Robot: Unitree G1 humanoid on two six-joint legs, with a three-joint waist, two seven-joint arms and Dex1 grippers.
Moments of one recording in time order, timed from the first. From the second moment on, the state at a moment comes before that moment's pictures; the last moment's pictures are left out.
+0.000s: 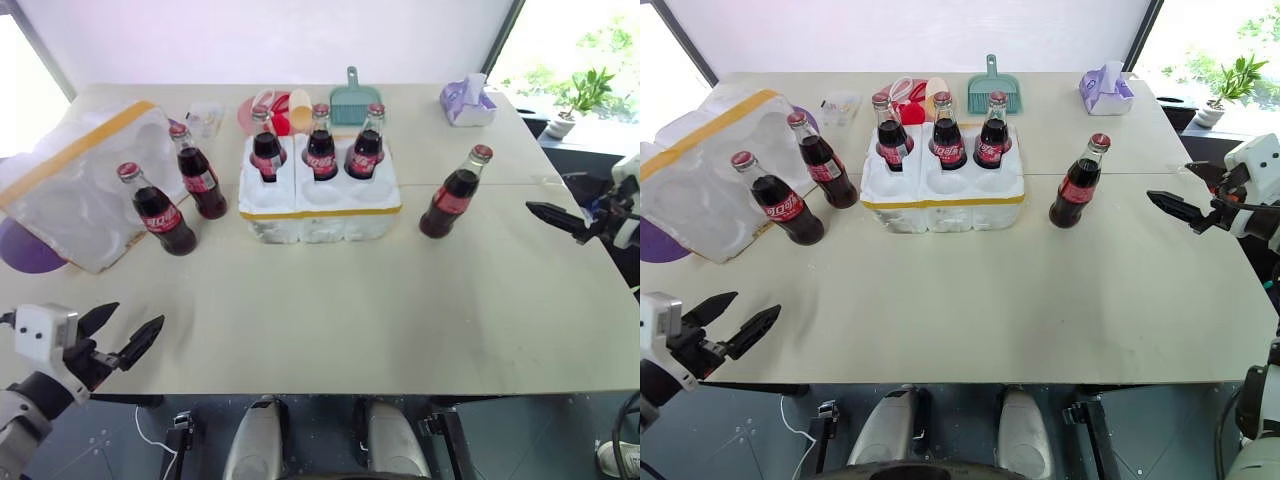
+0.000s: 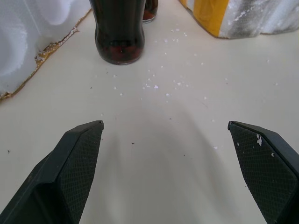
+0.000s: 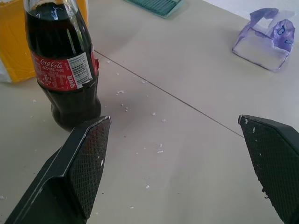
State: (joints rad) left arm 0.53 0.58 0.64 -0.54 -0.67 0.50 -0.60; right arm -0.60 -1.00 -0.28 0.69 0.30 0.09 1.10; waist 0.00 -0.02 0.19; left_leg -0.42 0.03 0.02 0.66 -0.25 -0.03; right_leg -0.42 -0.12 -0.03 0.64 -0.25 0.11
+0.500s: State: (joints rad) left arm 0.50 0.57 0.61 -0.54 -0.65 0.51 -0.58; right arm -0.60 -1.00 -0.28 0.73 0.30 0.08 1.08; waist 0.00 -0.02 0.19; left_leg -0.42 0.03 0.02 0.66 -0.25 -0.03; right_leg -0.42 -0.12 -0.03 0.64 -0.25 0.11
